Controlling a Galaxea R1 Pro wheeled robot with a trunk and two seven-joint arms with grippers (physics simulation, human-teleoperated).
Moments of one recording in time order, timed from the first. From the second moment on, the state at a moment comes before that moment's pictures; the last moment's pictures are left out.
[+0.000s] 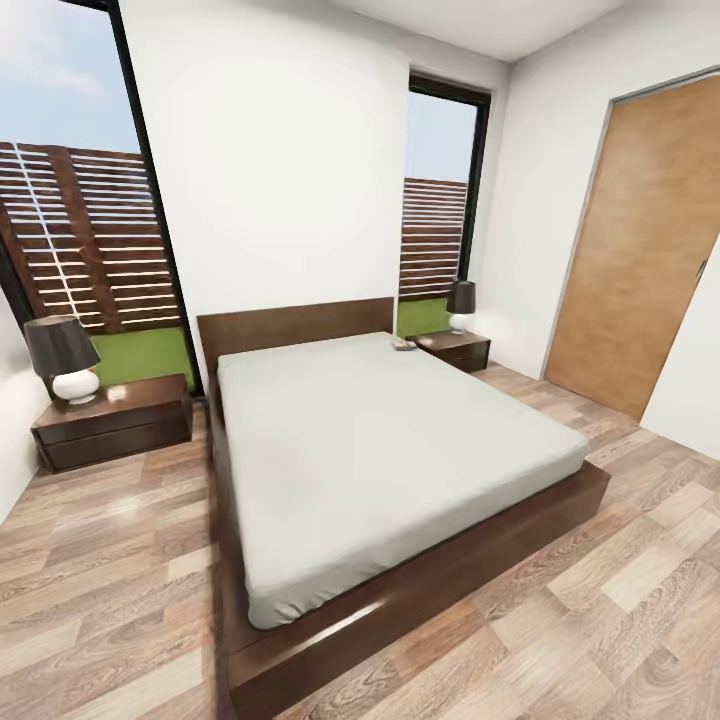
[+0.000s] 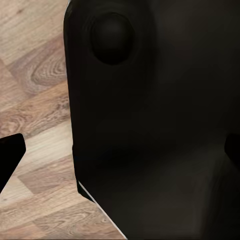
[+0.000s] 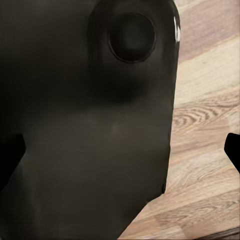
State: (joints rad) left arm 0.00 0.00 0.00 0.00 0.00 0.00 0.00; right arm 0.00 0.00 0.00 0.00 0.00 0.00 0.00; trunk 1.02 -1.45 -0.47
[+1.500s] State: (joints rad) left arm 0.01 0.00 -0.01 -0.07 0.00 0.06 0.01; right arm -0.05 0.02 -0.01 0.01 -0.01 -0.01 0.00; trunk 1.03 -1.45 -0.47
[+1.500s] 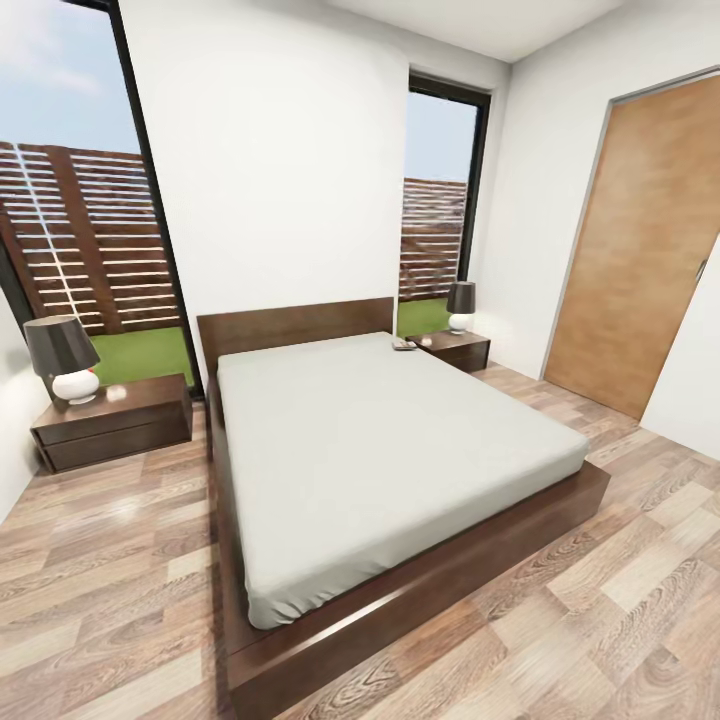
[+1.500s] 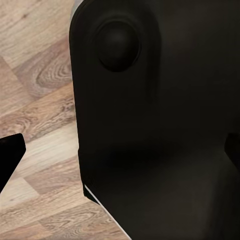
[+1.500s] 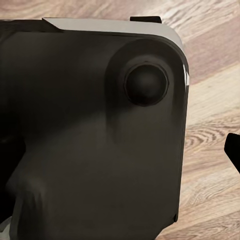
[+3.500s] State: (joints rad) left arm 0.01 0.00 -0.01 -0.07 0.00 0.06 0.01; right arm -0.05 0.02 -0.02 0.01 -0.01 -0.01 0.00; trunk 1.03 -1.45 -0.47
